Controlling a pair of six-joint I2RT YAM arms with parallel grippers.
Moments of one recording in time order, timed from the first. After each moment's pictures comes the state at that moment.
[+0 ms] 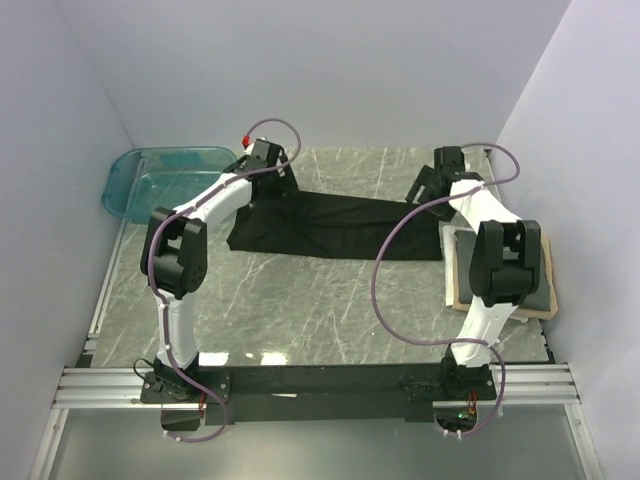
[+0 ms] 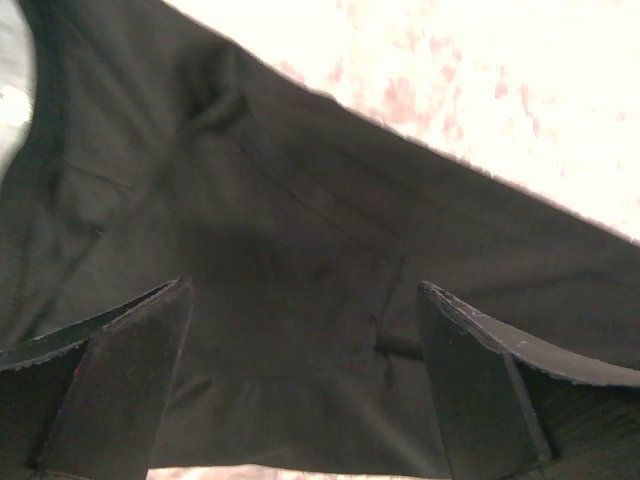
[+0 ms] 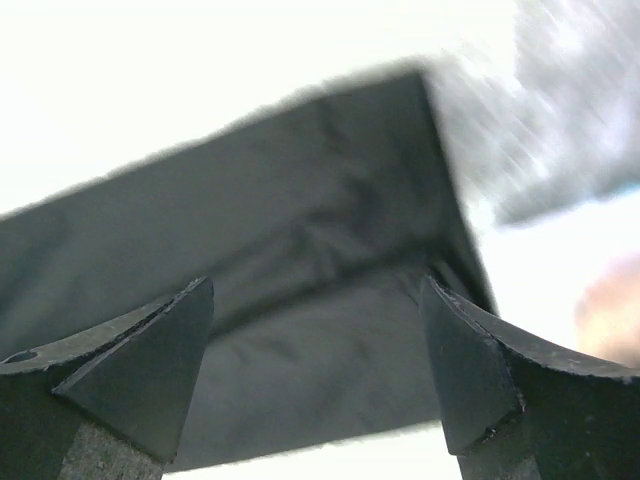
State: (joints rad) left arm -0.38 2.03 1.66 -0.45 -0.19 -0.65; right arm 0.02 1.85 1.39 -0.52 0.11 0.53
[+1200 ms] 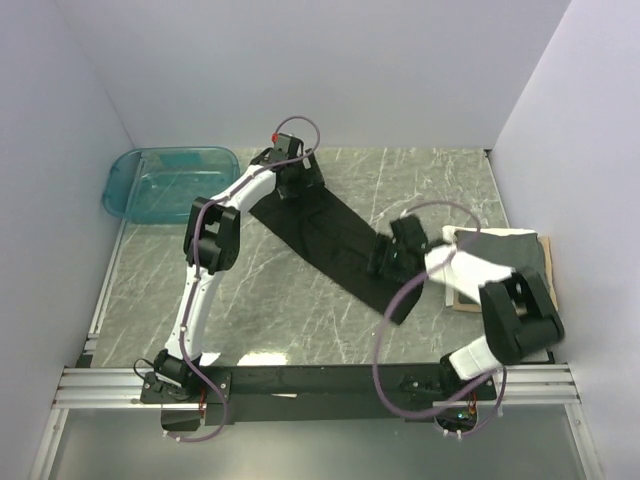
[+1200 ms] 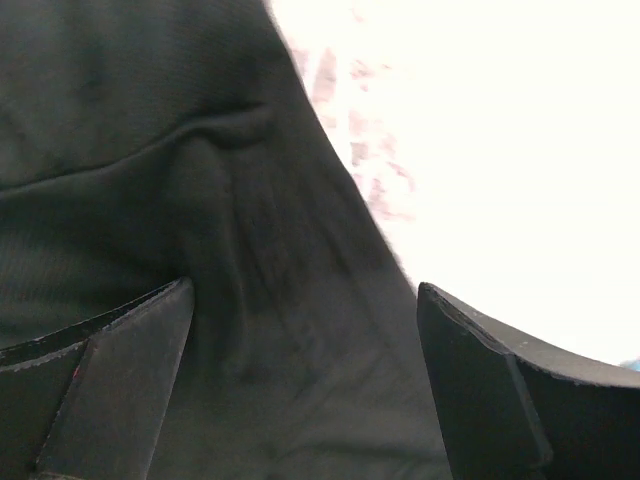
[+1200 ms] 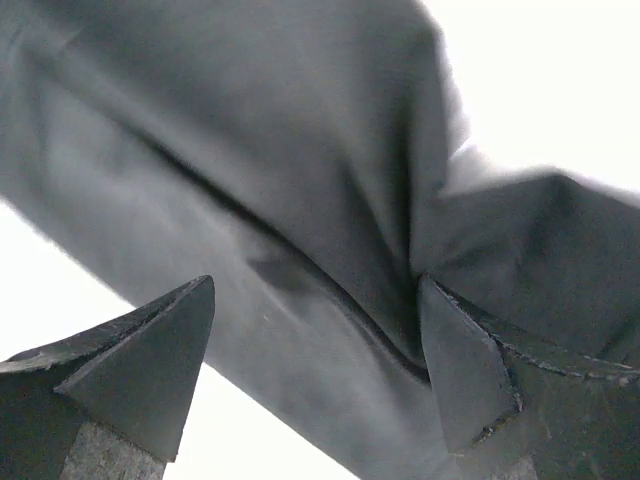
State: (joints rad) left arm -0.40 2.49 2.15 -0.47 0.09 -0.70; right arm 0.35 1.51 0.78 -0.32 -0.02 0.61
